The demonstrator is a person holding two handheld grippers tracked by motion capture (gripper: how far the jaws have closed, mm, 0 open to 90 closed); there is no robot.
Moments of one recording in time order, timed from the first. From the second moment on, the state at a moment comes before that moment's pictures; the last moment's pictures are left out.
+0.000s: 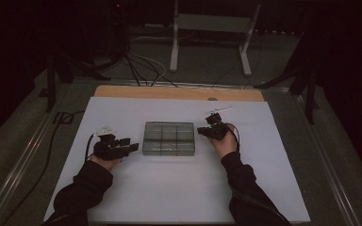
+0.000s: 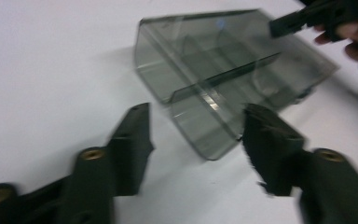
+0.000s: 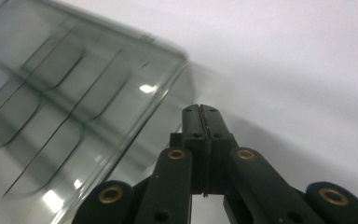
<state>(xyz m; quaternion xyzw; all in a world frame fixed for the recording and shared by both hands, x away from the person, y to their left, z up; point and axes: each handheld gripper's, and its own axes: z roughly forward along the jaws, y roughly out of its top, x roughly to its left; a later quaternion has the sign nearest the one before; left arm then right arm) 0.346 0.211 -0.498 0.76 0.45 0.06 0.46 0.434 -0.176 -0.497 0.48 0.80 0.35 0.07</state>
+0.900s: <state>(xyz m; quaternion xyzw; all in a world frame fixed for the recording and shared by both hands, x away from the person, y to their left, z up) 0.367 0.190 -0.509 0.81 0.42 0.02 0.41 0.481 -0.155 -0.511 0.50 0.79 0.35 0.04</state>
